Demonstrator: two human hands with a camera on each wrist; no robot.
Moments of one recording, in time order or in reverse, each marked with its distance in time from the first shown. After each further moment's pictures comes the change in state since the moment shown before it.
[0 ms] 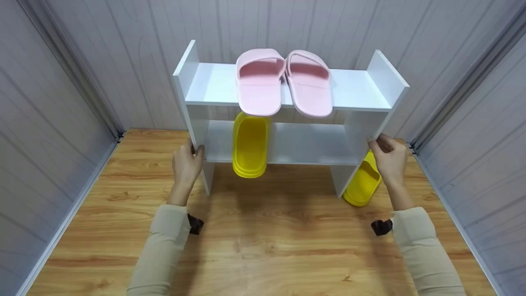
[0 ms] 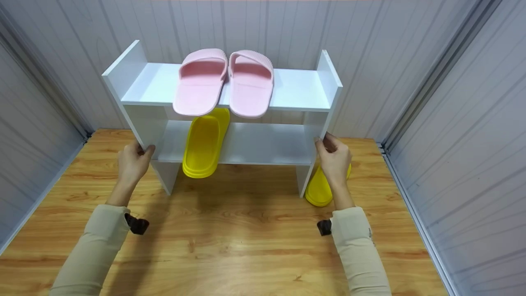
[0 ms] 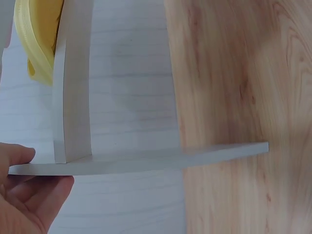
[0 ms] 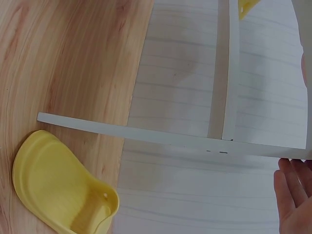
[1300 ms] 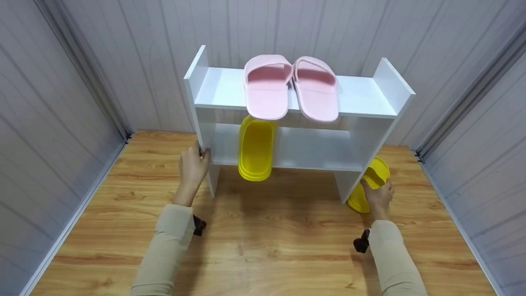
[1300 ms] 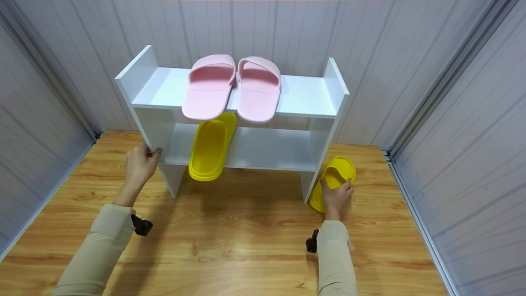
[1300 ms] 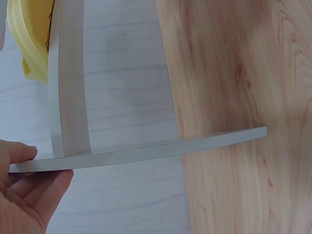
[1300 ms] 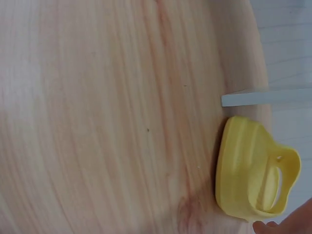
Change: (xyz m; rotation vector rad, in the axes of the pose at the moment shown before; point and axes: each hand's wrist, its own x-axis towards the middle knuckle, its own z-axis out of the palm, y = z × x) left_hand 0.001 -0.002 0.000 0.042 0.003 0.025; right_hand -0.045 0.150 0.020 -0.287 -0.120 0.608
